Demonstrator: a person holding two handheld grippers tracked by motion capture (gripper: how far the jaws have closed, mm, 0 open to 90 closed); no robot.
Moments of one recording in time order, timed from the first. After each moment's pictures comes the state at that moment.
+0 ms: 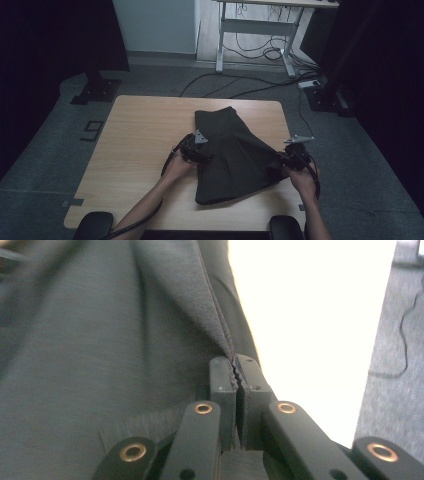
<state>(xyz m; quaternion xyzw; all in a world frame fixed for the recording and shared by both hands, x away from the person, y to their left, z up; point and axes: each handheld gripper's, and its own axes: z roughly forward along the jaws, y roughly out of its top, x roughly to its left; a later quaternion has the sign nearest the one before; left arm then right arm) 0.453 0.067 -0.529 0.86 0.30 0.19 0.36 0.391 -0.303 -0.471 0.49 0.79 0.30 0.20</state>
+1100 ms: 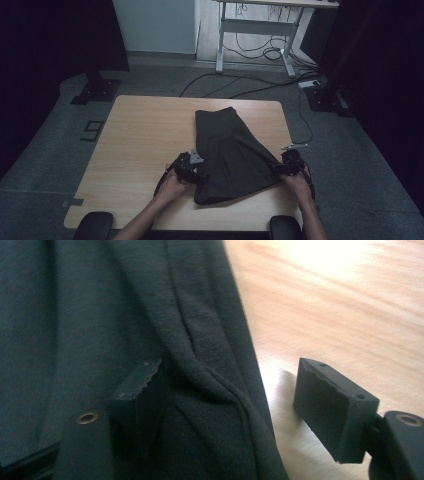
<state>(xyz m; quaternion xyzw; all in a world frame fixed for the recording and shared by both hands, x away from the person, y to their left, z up) 0.387 0.085 -0.540 0.87 0.31 0.17 0.34 0.408 -0.311 -0.537 0.53 0.79 0.28 0.16</state>
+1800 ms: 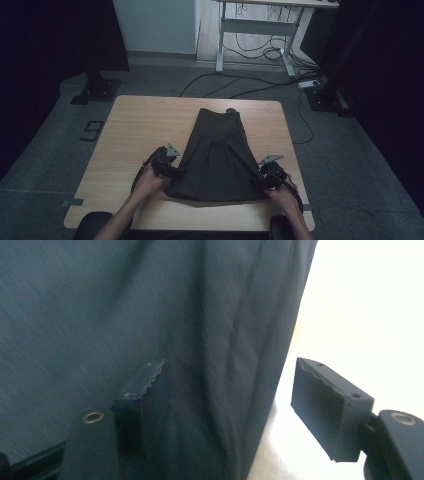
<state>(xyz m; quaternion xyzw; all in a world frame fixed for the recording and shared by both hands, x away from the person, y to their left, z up) 0.403 0.153 -0.521 0.87 0.34 0.19 0.30 0.362 -0.236 -0.519 0.42 0.85 0.27 0.16</state>
